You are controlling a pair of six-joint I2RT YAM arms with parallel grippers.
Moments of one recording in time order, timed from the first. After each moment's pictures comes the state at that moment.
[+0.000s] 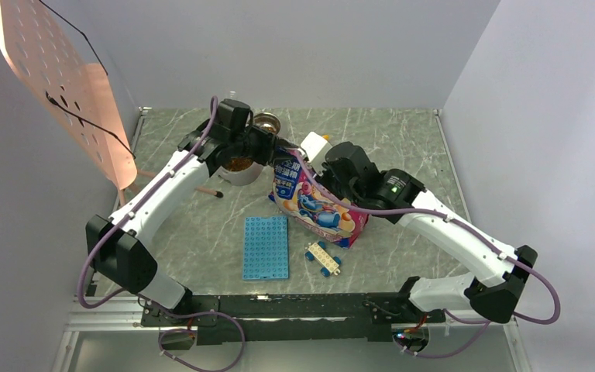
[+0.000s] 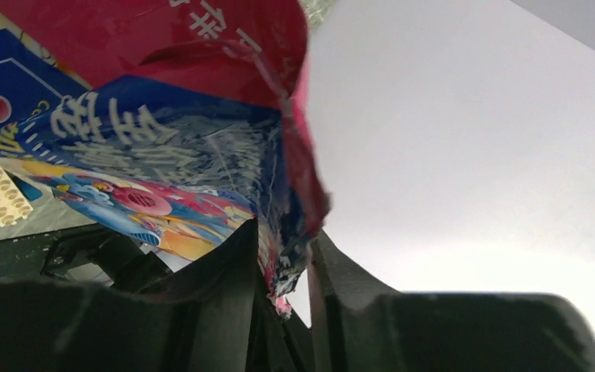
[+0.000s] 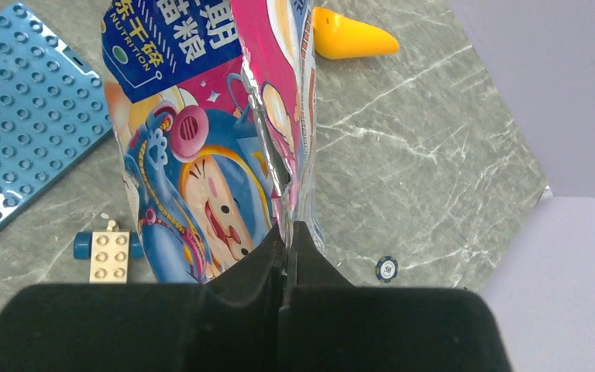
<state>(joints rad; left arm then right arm) -0.52 1.52 1.48 -0.61 0.34 -1.64 0.89 1.25 1.35 -0.77 0.36 -0.26</state>
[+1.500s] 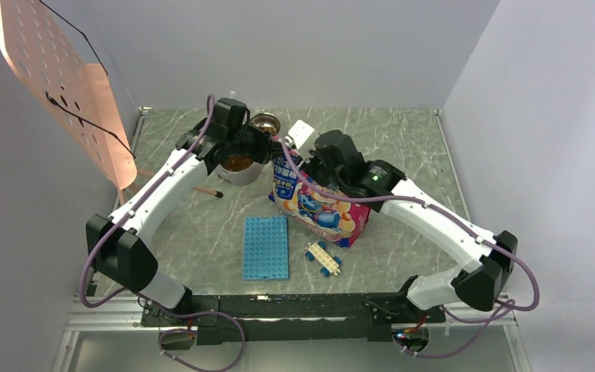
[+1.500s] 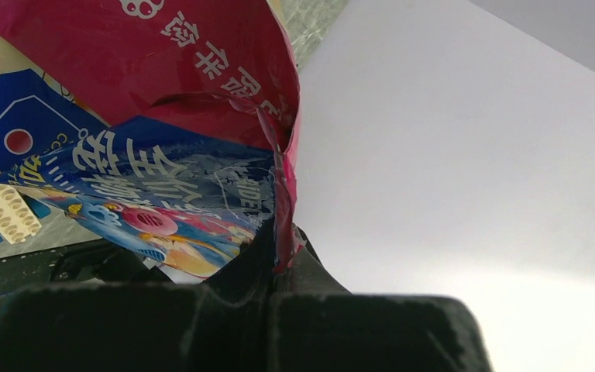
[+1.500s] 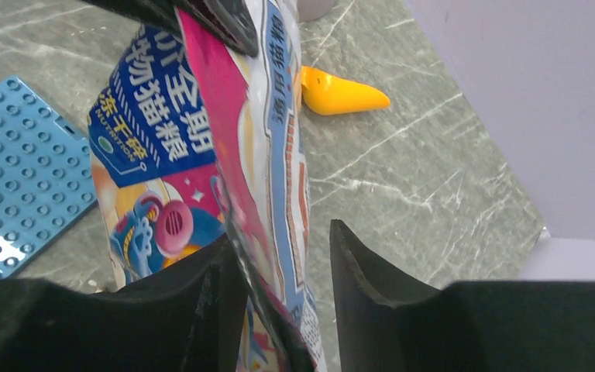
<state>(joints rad) -0.48 1.52 1.48 -0.60 0.33 -1.61 0.84 1.34 1.37 -0.60 0.30 -0.31</state>
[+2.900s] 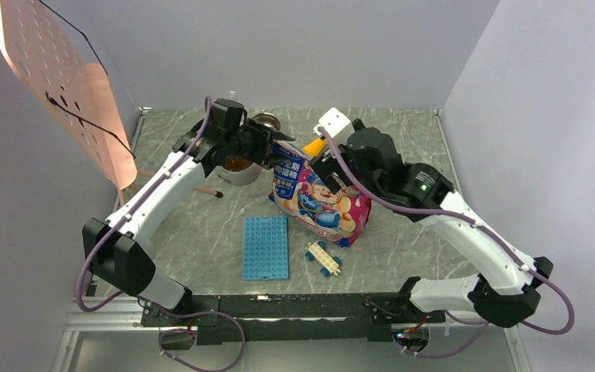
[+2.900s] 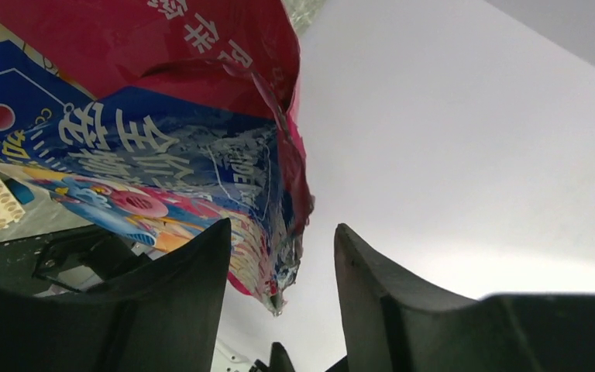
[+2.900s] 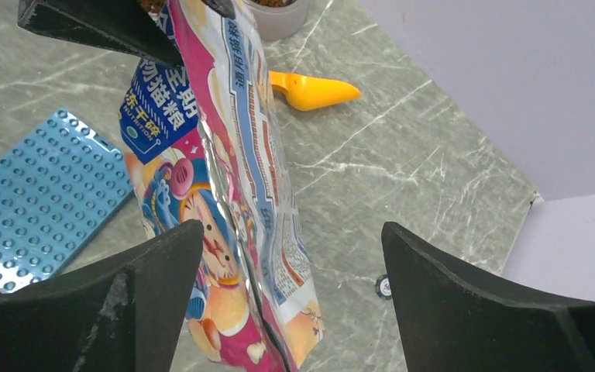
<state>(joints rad) -0.48 1.50 1.45 -0.57 0.36 -1.64 0.88 1.23 1.52 -0.80 0.38 -0.20</state>
